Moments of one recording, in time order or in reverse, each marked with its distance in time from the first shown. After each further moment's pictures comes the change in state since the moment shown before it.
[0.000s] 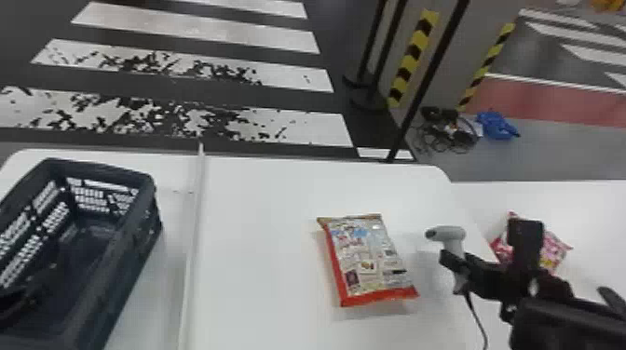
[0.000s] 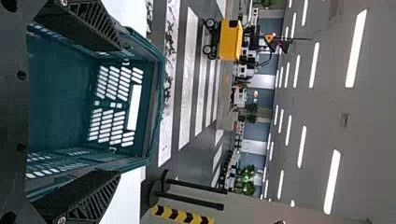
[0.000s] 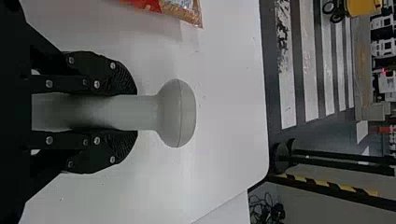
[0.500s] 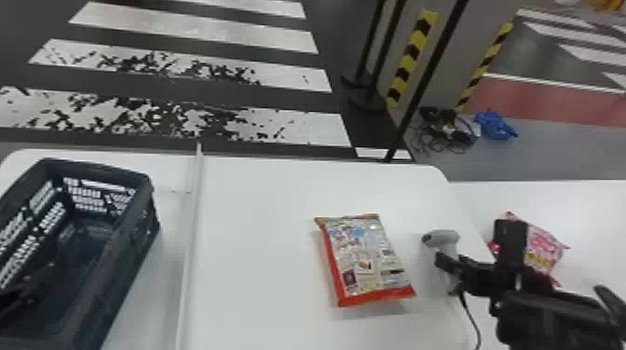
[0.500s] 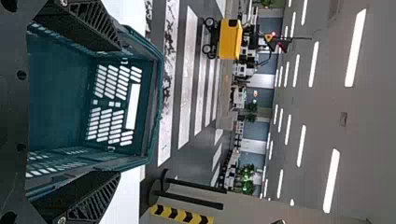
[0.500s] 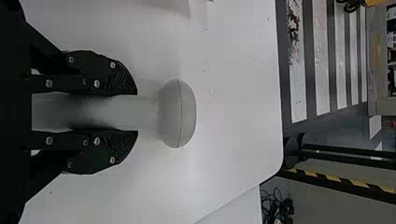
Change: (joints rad) left arm -0.005 0.000 -0.002 0.000 0.000 0.003 0.000; right arm -0.087 -0.045 -0.009 0.220 0.029 -0.090 -0.057
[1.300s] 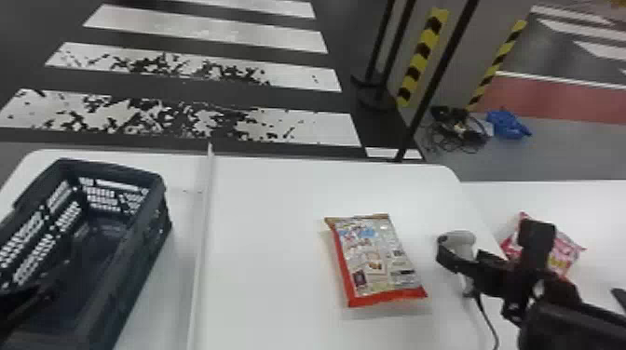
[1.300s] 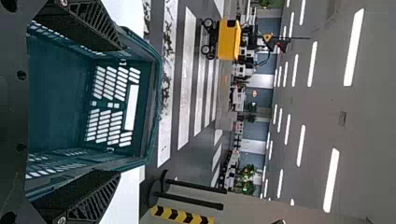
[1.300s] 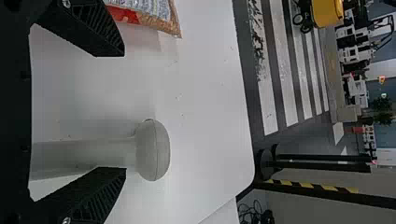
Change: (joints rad) left arm 0.004 0.000 0.004 -0.008 -0.008 0.000 0.002; right arm 0.063 0.026 -0.002 -0.118 -0.154 0.006 0.014
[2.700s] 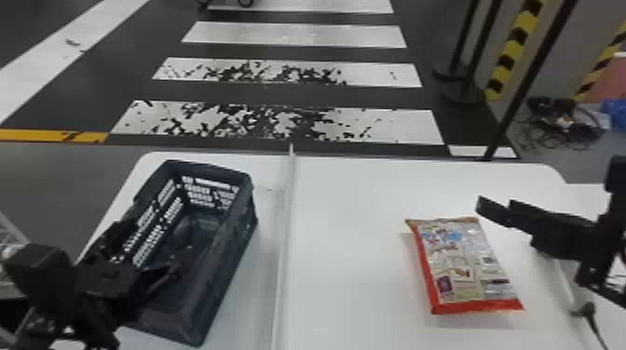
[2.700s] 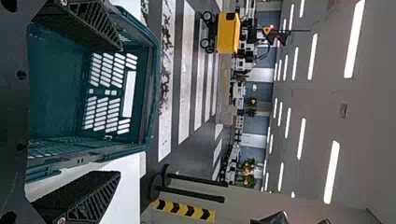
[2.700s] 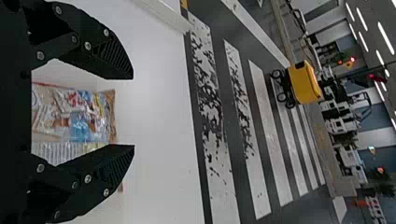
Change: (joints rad) left arm -0.018 0.000 -0.038 -0.013 -0.028 0.013 0.012; right arm 0.023 0.021 0.229 -0.432 -0.182 0.413 -0.006
